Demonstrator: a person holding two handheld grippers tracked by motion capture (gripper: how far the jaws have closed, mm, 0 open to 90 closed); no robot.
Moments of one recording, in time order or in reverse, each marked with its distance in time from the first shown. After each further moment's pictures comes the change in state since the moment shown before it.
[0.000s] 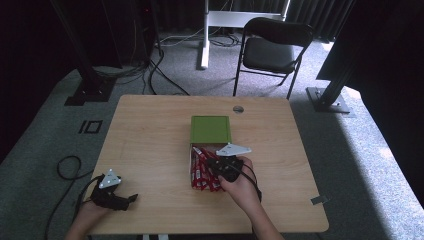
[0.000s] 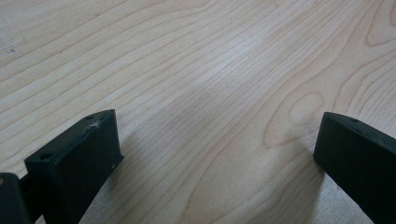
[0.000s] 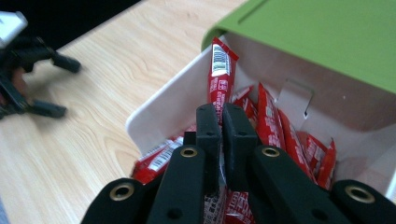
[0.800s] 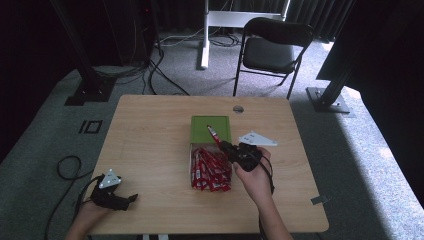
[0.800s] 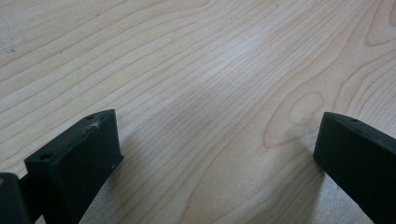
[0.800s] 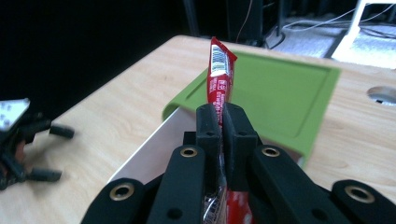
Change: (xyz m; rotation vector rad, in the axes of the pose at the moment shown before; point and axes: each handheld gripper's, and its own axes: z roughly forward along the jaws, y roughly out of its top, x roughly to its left) left arm 0.000 0.000 0.000 0.000 -0.001 -0.001; right arm -0.030 0.019 -0.040 -0.206 -0.054 0.109
